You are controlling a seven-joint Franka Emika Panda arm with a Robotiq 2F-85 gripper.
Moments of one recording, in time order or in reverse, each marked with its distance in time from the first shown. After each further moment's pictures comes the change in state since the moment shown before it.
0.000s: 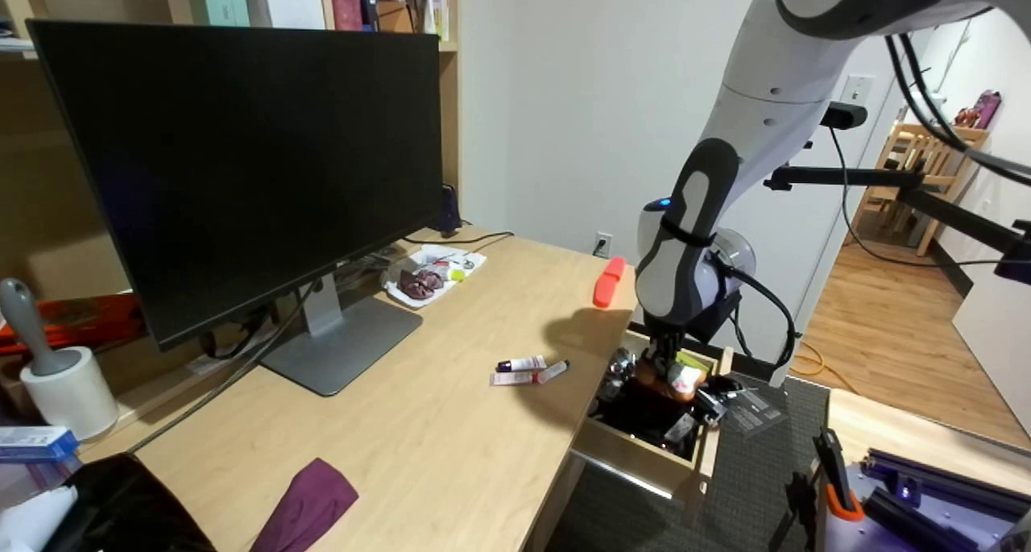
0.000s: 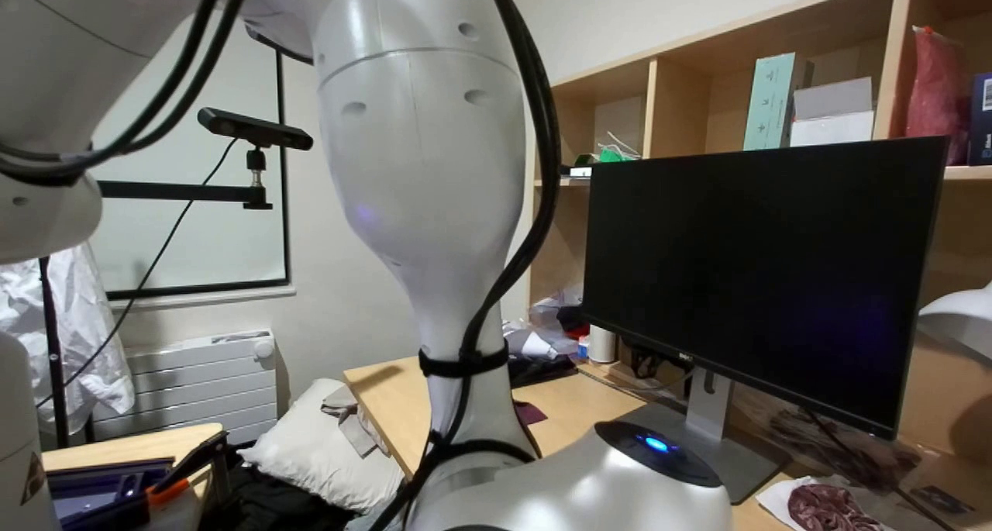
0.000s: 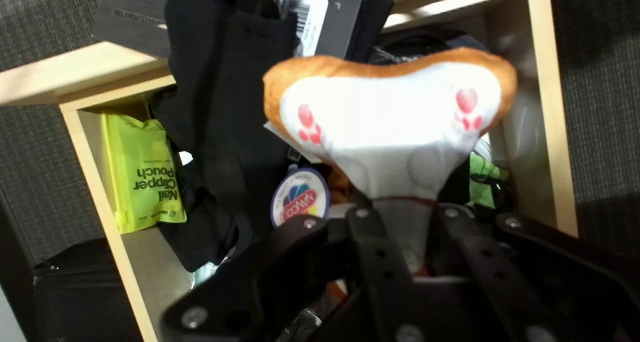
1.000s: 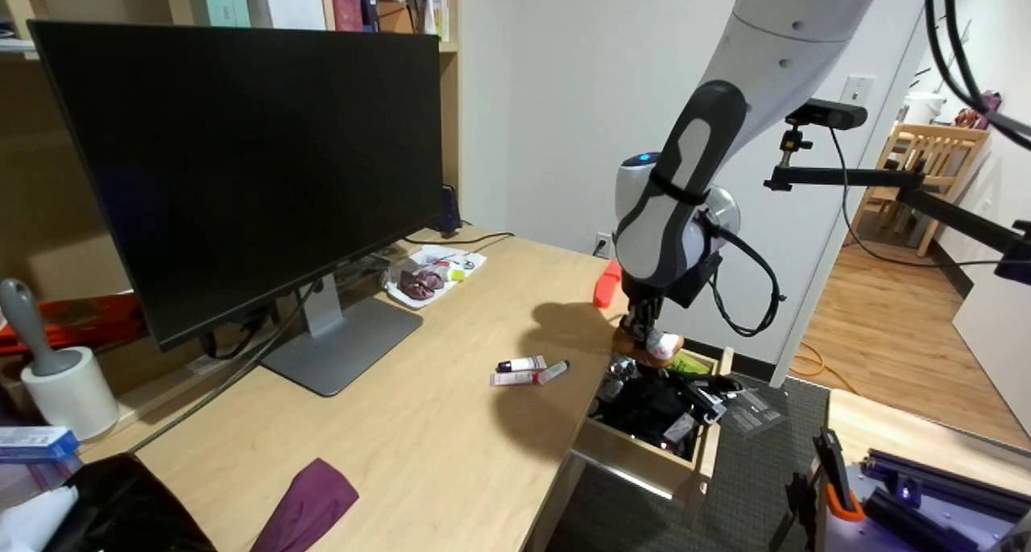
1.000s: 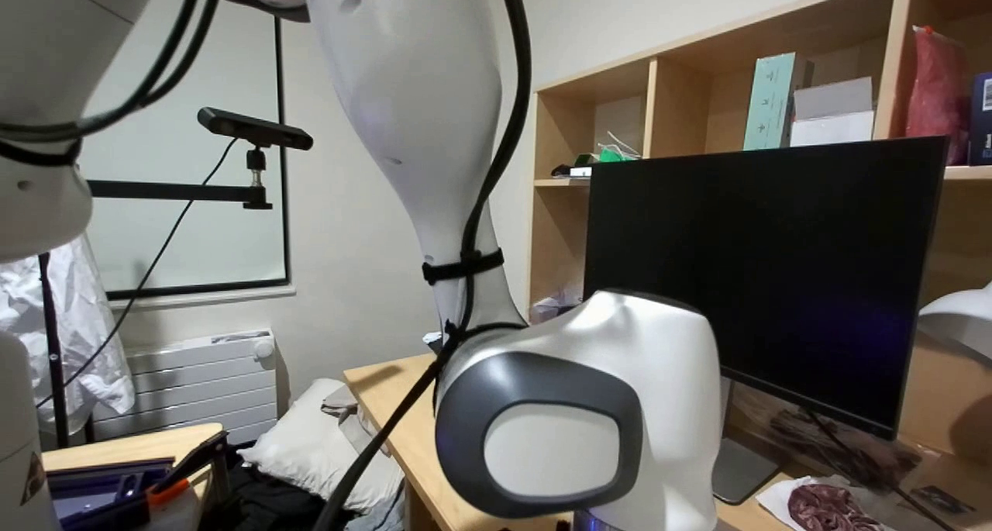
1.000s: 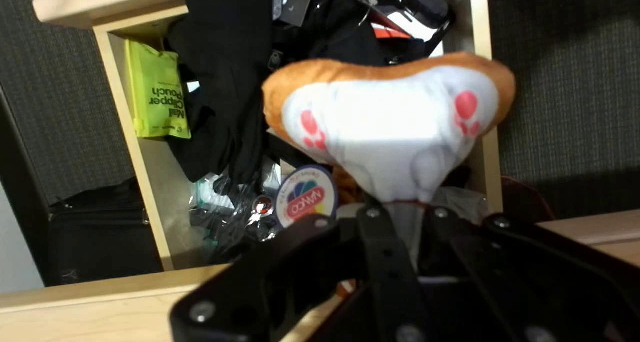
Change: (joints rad) arm 0.130 -0.177 -0.034 -0.056 0.000 -0.081 0.019
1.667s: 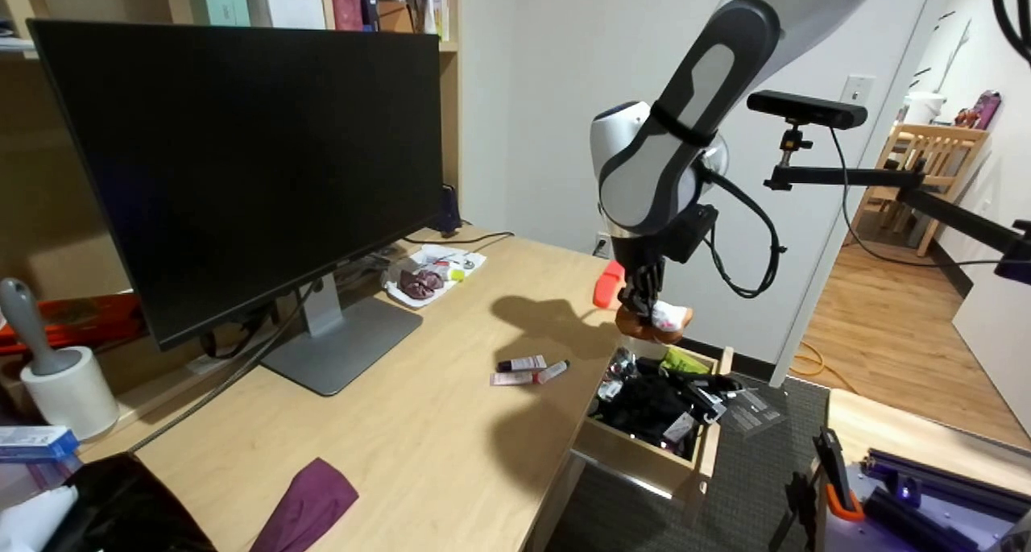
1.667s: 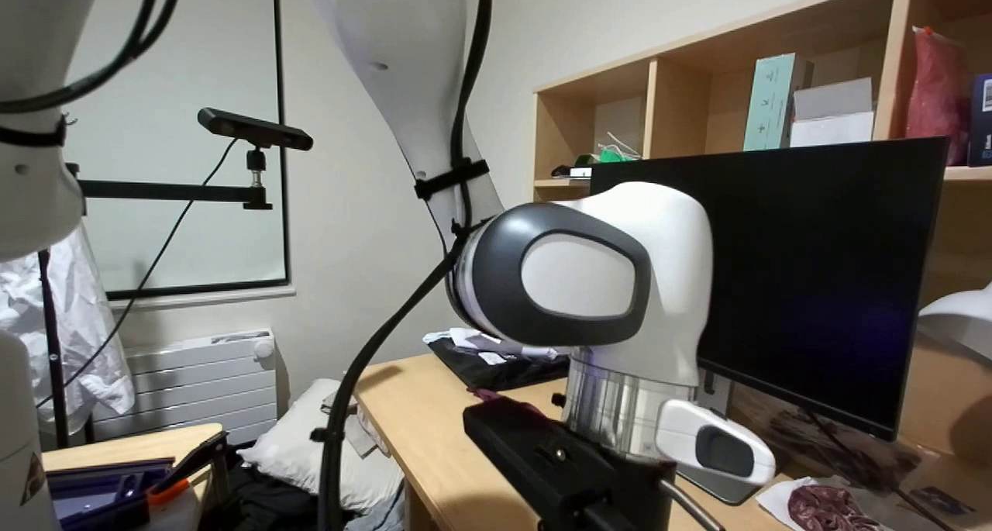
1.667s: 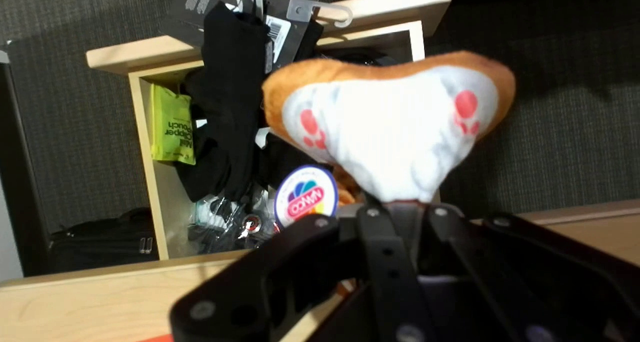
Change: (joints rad) arm 0.099 -0.196 -0.020 -0.017 -0.060 -0.328 0.053
